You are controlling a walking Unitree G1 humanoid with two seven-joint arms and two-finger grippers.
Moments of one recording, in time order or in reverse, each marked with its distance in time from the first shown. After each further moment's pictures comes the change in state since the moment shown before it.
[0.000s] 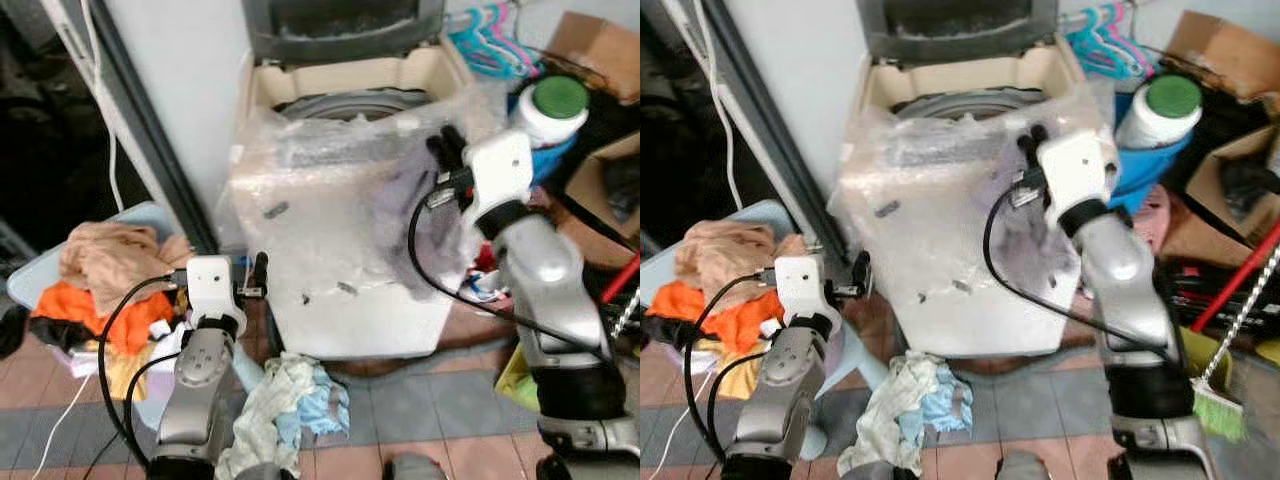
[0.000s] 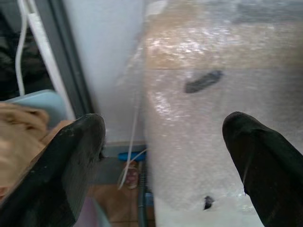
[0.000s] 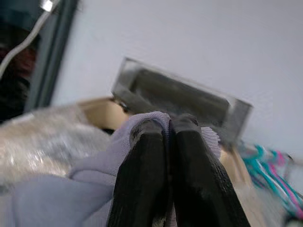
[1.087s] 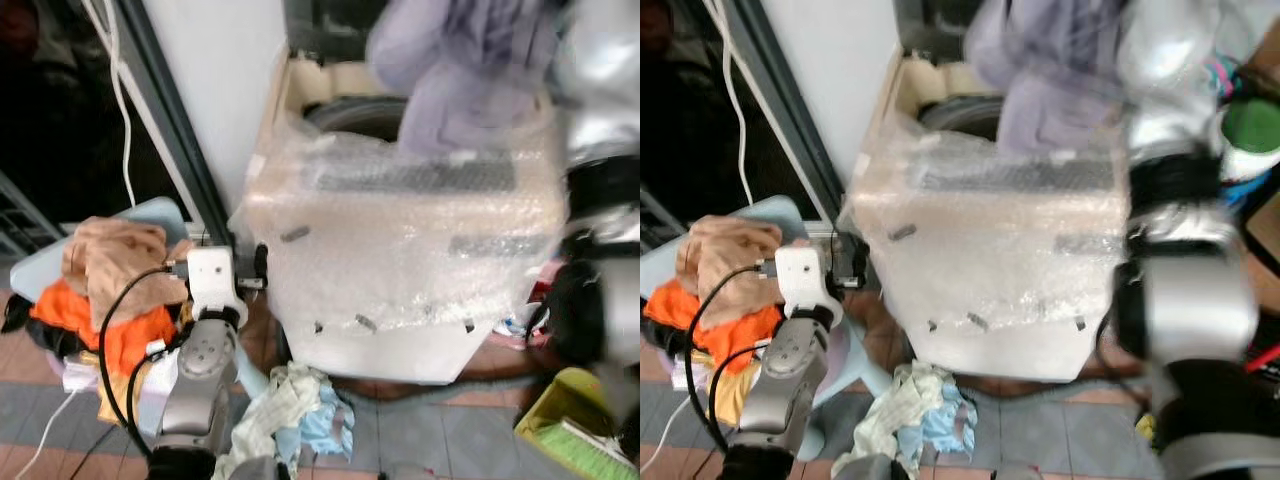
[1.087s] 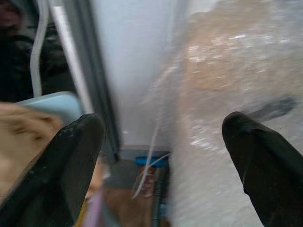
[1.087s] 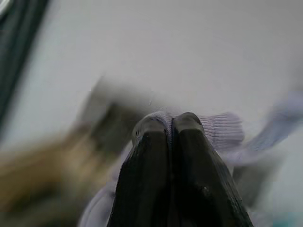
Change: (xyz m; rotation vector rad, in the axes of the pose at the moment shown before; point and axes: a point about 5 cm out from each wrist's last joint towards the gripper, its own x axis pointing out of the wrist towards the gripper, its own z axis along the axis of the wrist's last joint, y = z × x) left arm 0.006 -0.005 0.006 -0.002 -0.024 0.015; right arm 0.080 -0.034 -0.006 -0.064 0.037 -0.121
